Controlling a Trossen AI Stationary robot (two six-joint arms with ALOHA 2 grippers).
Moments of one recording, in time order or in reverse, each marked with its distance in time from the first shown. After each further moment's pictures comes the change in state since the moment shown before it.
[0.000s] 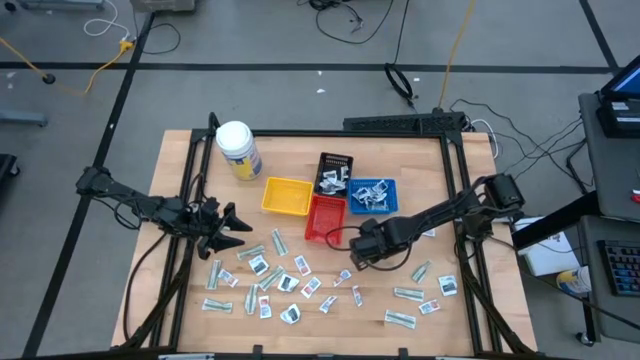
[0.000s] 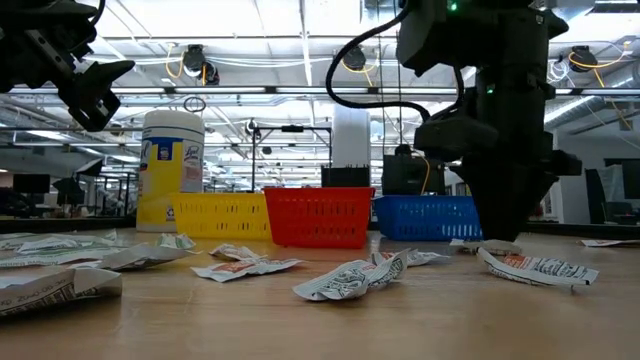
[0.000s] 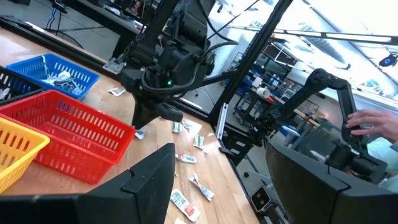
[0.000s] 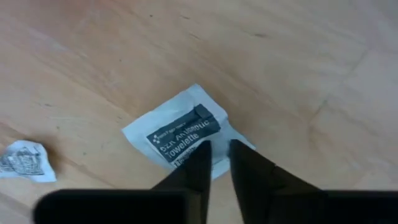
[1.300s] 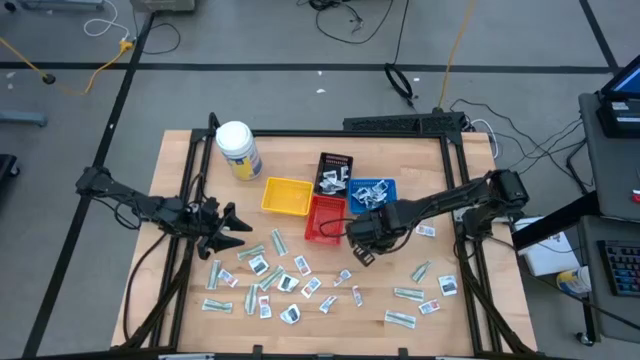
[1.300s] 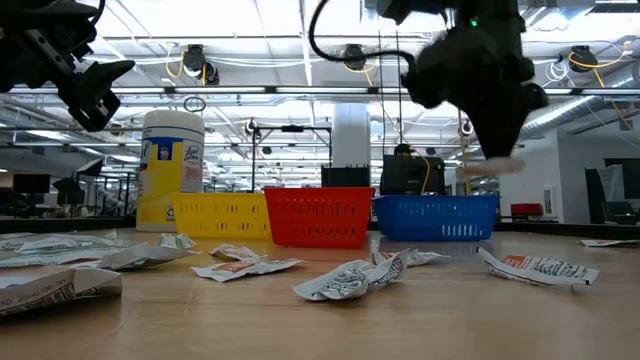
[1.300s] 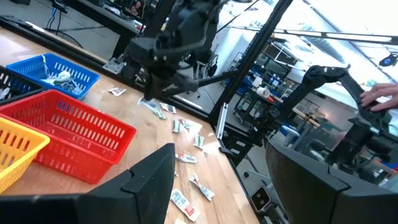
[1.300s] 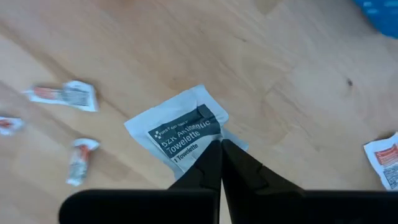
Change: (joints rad) left arm 0.000 0.000 0.000 0.000 0.000 0.000; right arm -0.066 -0.051 0.260 -0.404 -0.107 -0.242
